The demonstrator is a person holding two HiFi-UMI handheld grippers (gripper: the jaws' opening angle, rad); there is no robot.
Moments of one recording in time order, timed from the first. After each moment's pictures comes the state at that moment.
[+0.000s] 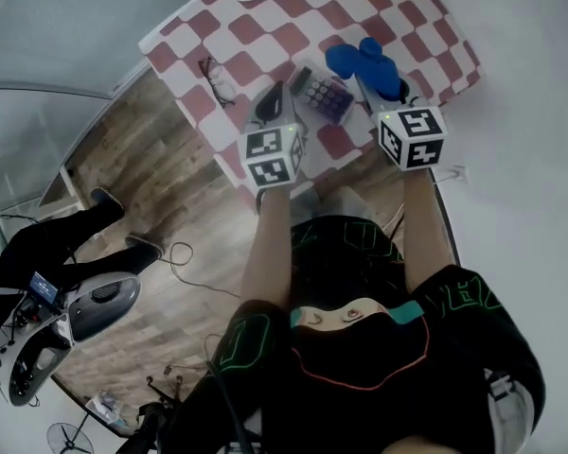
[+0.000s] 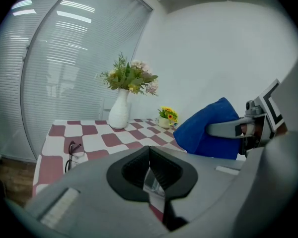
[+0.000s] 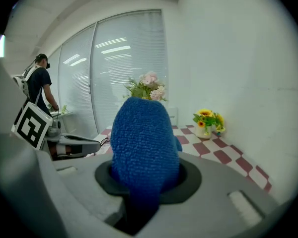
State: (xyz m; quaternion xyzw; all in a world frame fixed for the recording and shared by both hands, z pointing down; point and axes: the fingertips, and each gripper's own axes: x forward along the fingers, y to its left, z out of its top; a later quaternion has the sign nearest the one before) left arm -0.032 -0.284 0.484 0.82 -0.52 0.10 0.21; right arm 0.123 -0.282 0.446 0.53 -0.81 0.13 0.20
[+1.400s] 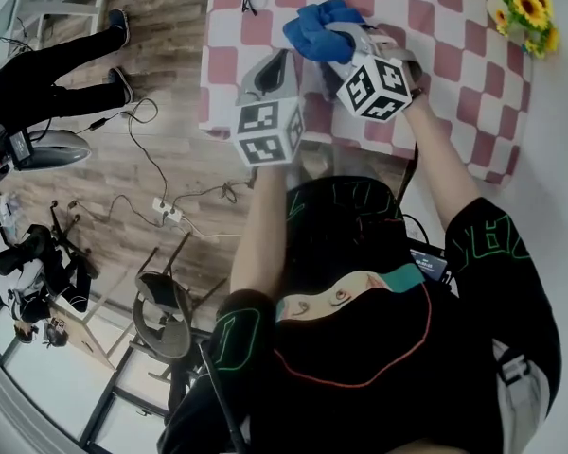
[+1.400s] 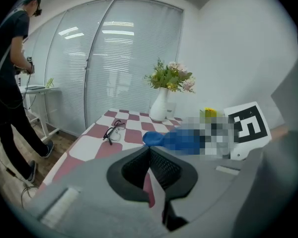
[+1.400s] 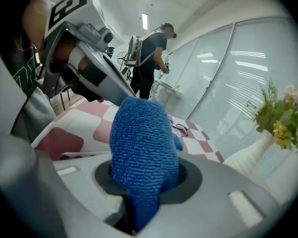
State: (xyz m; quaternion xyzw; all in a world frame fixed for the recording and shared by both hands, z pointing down) left arm -0.053 -0.231 0.499 0.60 -0.75 0.08 0.26; right arm -0.020 -0.277 0.551 -0.06 -0.90 -0.25 0.34
